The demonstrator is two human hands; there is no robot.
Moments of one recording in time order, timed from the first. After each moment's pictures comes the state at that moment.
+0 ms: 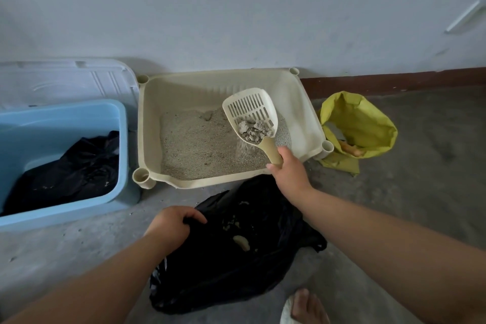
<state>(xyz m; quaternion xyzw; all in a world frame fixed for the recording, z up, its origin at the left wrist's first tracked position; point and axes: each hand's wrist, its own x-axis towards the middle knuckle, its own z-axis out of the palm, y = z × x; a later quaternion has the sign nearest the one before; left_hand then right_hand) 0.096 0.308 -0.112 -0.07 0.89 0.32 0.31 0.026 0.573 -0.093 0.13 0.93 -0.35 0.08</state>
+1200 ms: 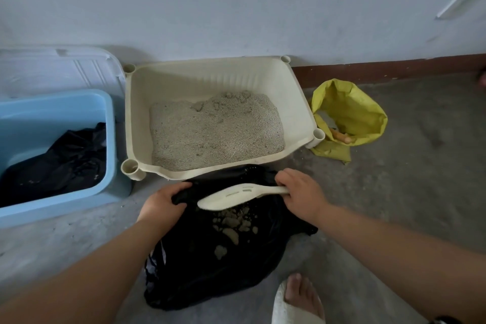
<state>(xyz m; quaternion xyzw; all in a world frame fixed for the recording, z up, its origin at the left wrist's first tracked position) 0.087 0.308 -0.122 -0.09 0.89 0.38 0.23 0.084 0.625 -0.109 -0.13 0.98 -0.12 0.10</state>
